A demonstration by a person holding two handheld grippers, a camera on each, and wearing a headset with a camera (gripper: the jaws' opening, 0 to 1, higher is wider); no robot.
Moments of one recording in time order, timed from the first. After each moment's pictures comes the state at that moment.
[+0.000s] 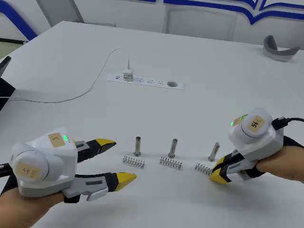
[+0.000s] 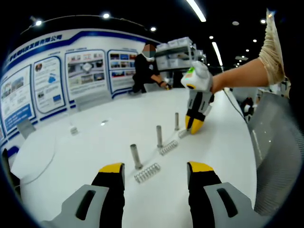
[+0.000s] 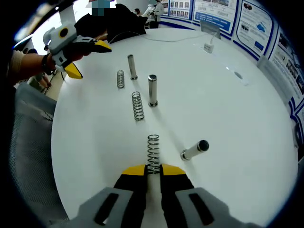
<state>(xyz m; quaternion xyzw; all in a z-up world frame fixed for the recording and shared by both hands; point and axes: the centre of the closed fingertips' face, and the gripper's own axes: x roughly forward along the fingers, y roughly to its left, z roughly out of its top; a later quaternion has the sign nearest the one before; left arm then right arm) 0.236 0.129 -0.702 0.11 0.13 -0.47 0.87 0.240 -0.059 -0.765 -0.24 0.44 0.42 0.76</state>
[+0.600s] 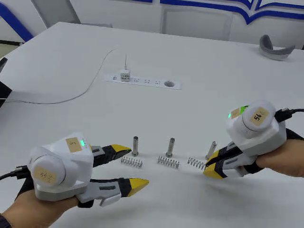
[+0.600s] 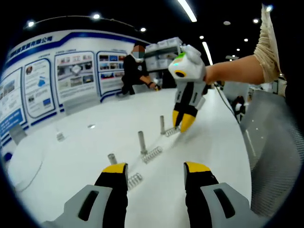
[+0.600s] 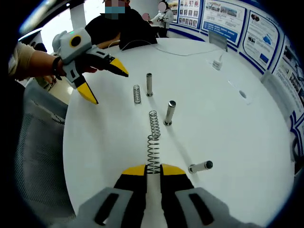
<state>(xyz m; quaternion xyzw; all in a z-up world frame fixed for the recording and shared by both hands) 0.221 0.092 -0.702 0.12 0.12 -0.51 0.84 0.228 -0.030 -0.731 -0.26 0.40 0.46 0.75</state>
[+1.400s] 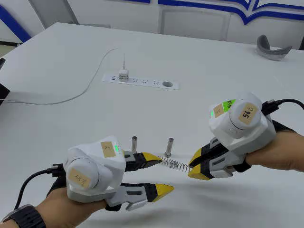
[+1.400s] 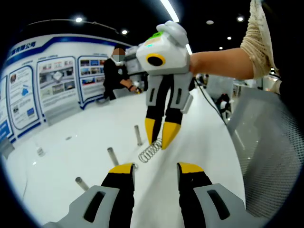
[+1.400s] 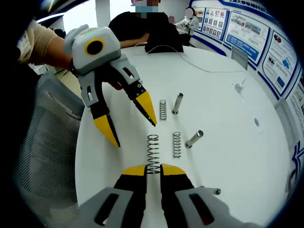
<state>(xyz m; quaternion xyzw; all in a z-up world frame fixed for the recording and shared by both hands) 0.198 0.037 -0.700 0.13 0.11 -0.58 0.80 0.207 0.009 -0.715 -0.31 0.36 0.53 0.70</state>
